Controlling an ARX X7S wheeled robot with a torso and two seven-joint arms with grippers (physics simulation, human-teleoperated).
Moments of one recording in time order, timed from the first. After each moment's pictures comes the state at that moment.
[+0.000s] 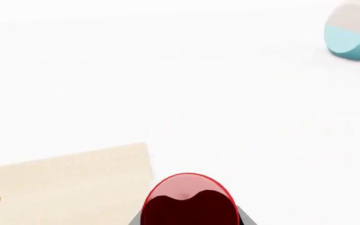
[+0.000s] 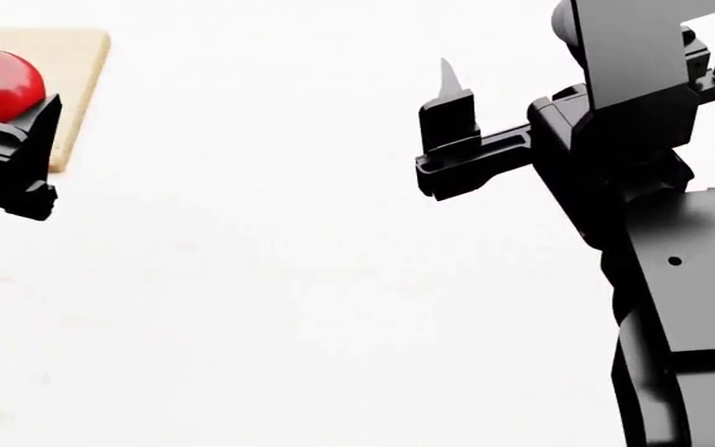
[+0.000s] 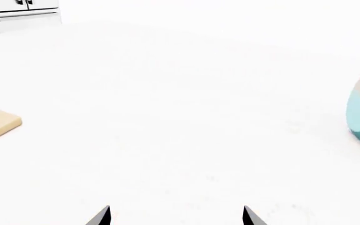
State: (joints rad) left arm -1.13 -0.86 0.69 0.19 -1.28 -0.59 -0.43; right arm 1.00 0.31 -0.07 -0.24 0.23 1.09 -0.29
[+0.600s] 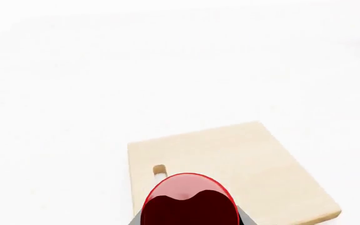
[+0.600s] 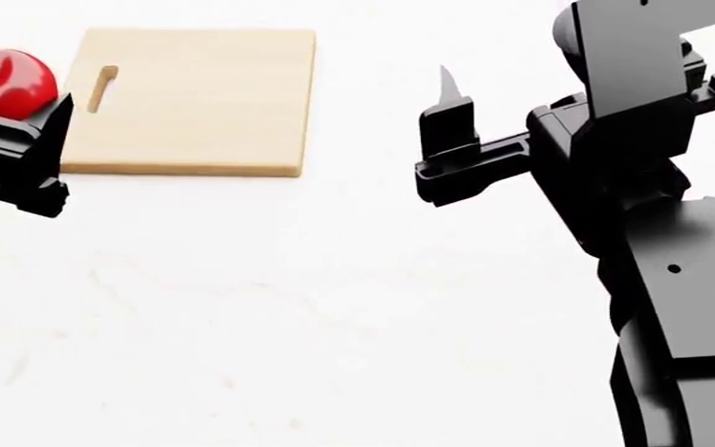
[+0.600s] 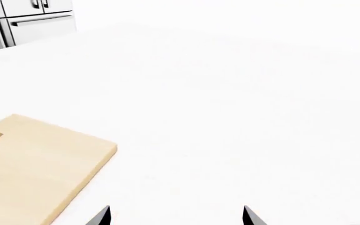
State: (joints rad) left arm -1.15 -0.83 0.71 0.16 -1.26 -0.60 -0.41; right arm 0.98 0.30 -0.06 -0.23 0.25 1.08 -0.28
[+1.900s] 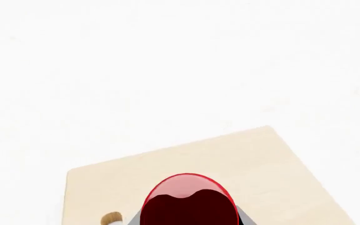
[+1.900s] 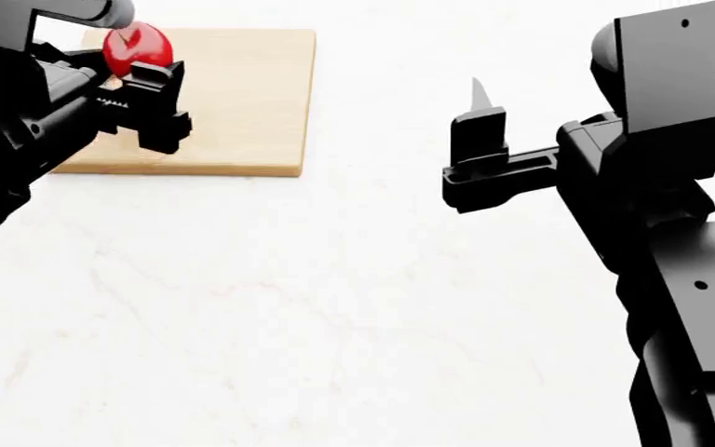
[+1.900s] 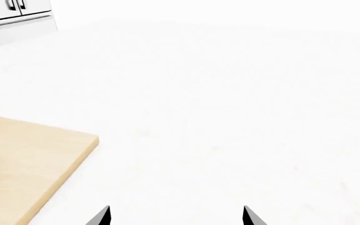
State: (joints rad) left arm -1.23 -0.16 0.21 -0.42 -0.23 -0.87 0.20; right arm 0.95 0.30 0.01 -0.24 0.27 1.11 -0.23
